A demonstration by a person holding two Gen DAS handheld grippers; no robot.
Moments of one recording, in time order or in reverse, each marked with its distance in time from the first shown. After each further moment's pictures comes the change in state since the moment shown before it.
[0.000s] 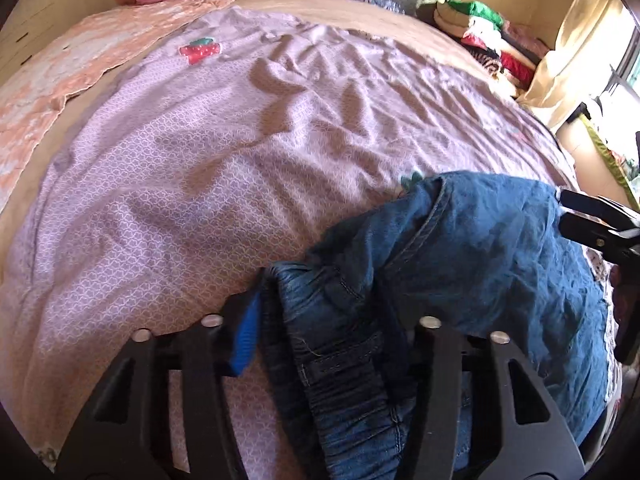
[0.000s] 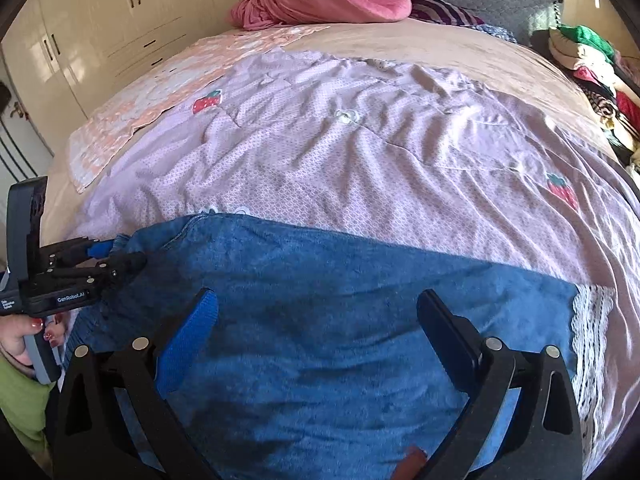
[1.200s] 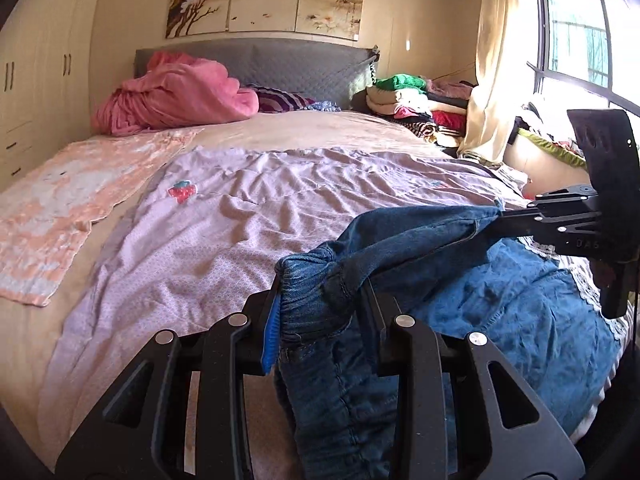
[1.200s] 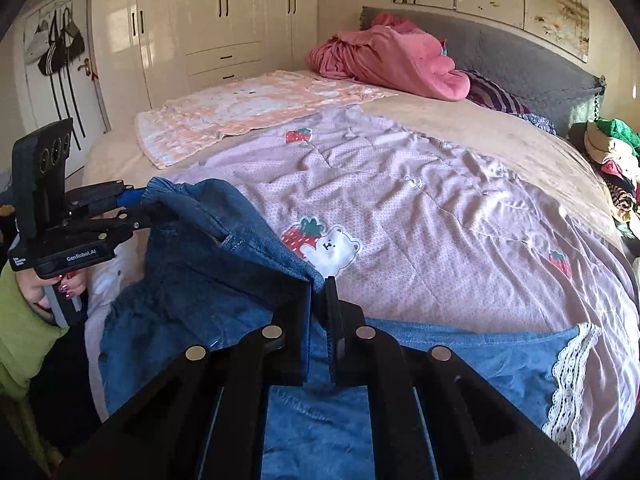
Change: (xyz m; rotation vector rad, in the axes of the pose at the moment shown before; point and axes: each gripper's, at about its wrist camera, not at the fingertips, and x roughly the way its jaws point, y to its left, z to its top) left arm -0.109 -0.043 -0.056 0.260 -0.409 -0.041; right arm -0.089 0.064 -0.055 -0.242 -0.227 0.066
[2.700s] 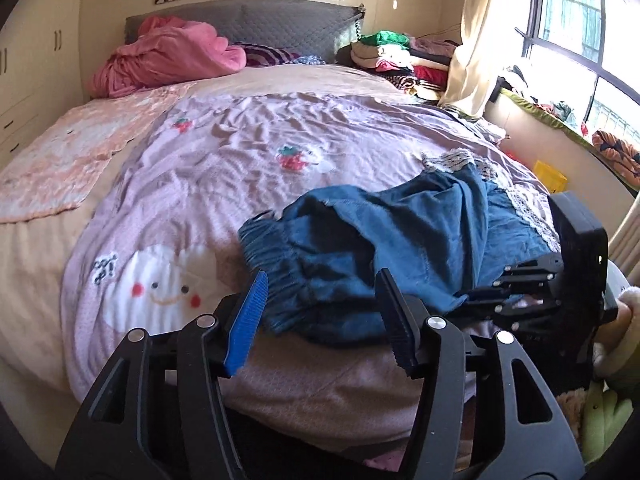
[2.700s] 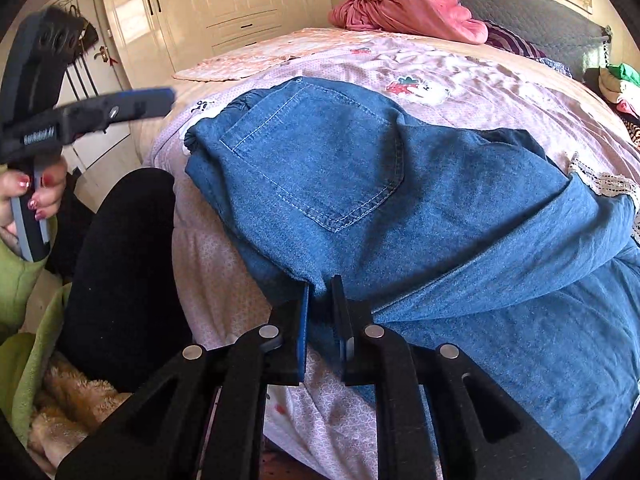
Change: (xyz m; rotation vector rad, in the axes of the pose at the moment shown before) left arm -0.104 -0.050 -0.060 -0.003 0.186 -0.047; right arm -0.036 0.117 -0.160 0.077 0.128 0.107
